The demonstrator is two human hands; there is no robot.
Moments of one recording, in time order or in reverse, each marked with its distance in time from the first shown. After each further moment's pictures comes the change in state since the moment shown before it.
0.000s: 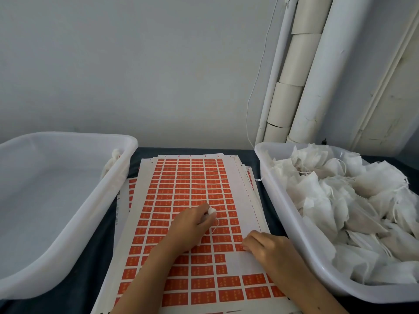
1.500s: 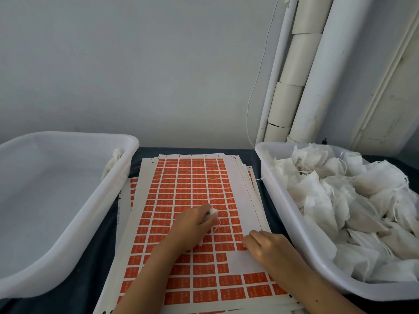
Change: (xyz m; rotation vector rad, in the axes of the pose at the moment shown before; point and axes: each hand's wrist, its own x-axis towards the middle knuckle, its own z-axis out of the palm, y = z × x) left_hand 0.002 -0.003 0.001 0.046 -0.008 0.001; right_hand 0.005 0.002 0.002 -0.090 -0.032 -0.041
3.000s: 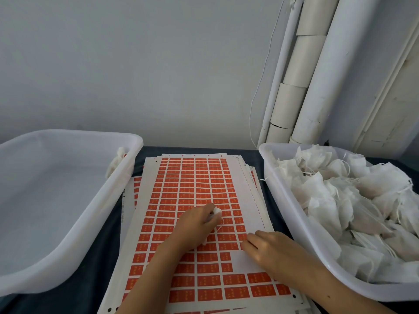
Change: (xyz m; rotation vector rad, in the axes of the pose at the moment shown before) left_hand -0.001 0.002 -0.001 -0.005 -0.021 0.011; right_hand 0.008 -0.002 -0.018 -0.036 -0.404 -0.143
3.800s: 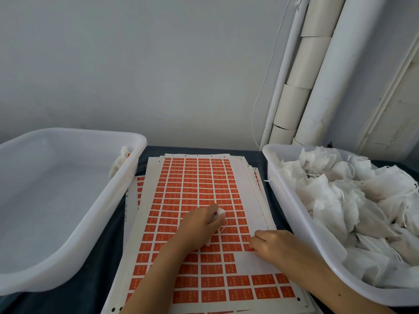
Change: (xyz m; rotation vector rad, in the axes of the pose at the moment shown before) left_hand 0.001 -0.002 0.001 -0.001 -0.004 -0.004; right_hand 0.008 0.009 0.010 0.122 -0.053 0.117
